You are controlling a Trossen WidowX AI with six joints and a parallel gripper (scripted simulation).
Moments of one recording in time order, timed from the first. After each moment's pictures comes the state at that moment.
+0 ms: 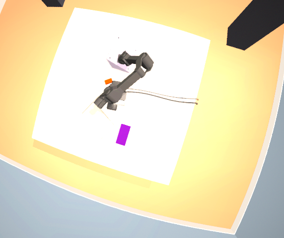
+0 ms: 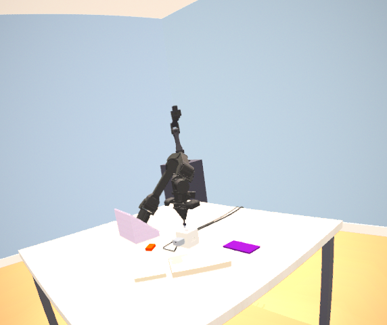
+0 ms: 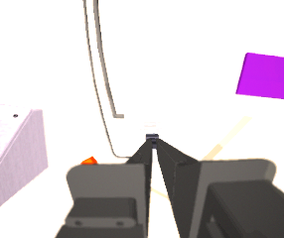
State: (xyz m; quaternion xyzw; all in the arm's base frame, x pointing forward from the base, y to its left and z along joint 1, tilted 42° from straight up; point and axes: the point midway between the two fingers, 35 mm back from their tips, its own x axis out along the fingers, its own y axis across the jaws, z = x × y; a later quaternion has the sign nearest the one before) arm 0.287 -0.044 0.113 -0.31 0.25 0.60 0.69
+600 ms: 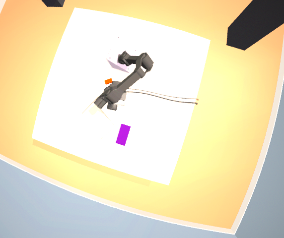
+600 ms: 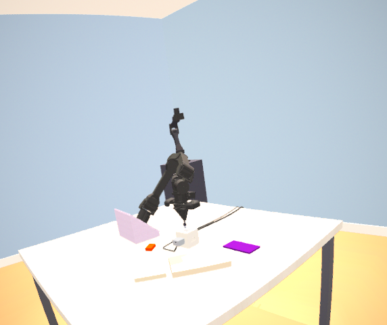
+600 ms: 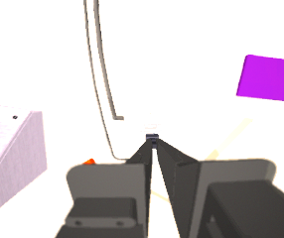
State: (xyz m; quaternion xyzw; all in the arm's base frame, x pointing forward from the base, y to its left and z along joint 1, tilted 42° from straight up) arm 0.287 -0.041 0.112 -0.31 0.25 0.60 0.69
